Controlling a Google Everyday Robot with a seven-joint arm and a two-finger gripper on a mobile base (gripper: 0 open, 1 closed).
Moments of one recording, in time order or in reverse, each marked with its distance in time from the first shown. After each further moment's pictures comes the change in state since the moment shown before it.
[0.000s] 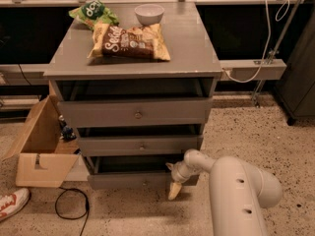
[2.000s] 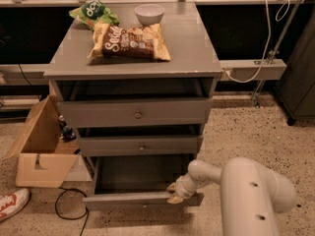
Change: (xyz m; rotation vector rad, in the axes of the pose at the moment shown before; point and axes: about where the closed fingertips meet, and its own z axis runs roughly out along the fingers) arm 0.016 0.091 -0.009 -0.162 0.011 0.087
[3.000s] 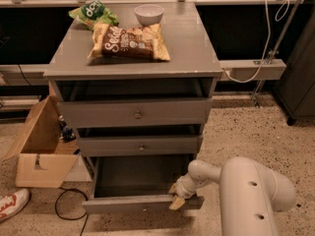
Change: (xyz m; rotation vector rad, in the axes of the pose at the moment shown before) arm -0.002 0.001 0.001 0.000 -0.005 0.003
